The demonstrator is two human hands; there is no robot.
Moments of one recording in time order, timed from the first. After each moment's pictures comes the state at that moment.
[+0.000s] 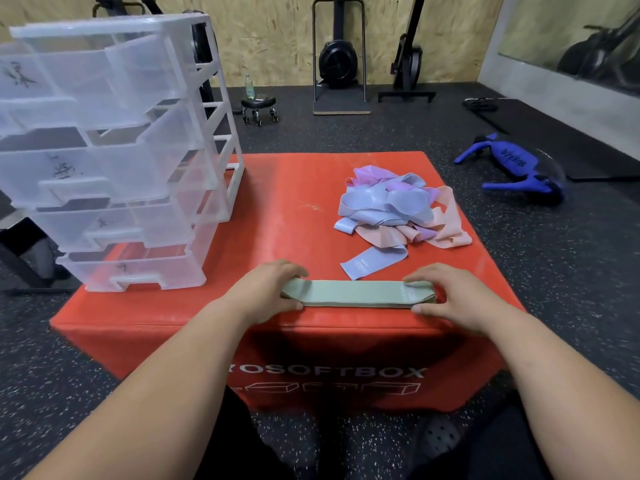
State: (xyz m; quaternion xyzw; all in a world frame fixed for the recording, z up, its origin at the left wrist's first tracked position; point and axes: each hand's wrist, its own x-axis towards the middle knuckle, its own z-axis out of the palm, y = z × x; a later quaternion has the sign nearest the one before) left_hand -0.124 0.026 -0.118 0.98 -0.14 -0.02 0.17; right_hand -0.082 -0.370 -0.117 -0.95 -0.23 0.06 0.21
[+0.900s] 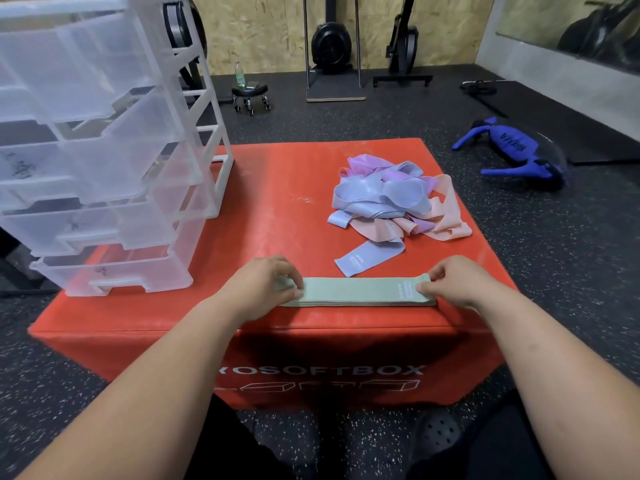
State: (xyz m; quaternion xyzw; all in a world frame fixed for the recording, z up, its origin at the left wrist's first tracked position) left_hand -0.110 0.019 -0.123 0.96 -0.13 0.00 0.25; right_hand -0.055 -0.359 -0.120 -0.96 0.05 0.13 0.25
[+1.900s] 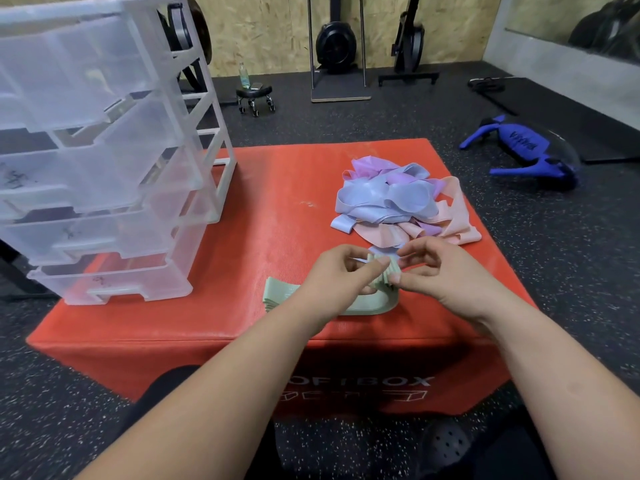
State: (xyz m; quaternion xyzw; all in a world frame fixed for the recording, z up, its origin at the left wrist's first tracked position) left_hand -0.113 -0.111 -0.081 0.75 0.02 -0.08 0.66; right_hand -0.088 -0.319 -0.077 -0.77 -0.08 0.12 0.62
